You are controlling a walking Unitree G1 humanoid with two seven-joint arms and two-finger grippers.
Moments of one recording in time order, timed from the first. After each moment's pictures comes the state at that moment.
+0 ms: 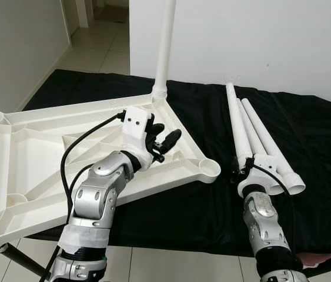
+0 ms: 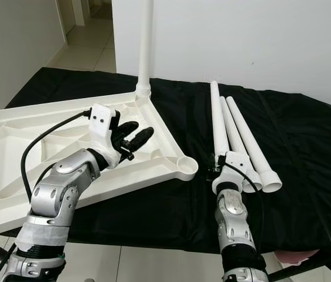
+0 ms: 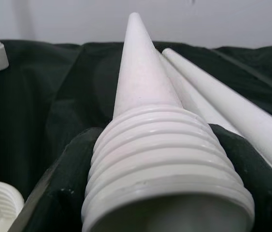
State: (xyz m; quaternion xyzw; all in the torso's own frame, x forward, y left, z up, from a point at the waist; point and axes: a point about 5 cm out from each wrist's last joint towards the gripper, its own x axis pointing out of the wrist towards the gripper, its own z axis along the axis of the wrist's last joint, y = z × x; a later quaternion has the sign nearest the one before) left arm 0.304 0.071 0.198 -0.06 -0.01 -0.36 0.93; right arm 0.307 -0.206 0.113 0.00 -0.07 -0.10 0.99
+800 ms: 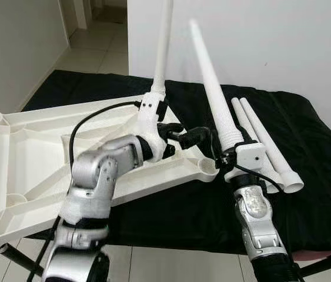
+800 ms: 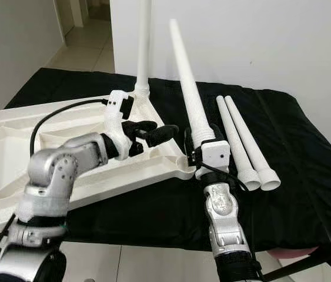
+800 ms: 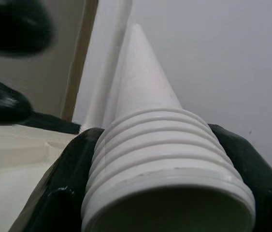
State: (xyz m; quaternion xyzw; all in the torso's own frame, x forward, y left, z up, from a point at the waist) left arm 0.317 0.045 0.246 -0.18 0.11 -0.49 0.85; right arm 0.289 -0.140 0.177 -0.11 -0.27 0.06 0.96
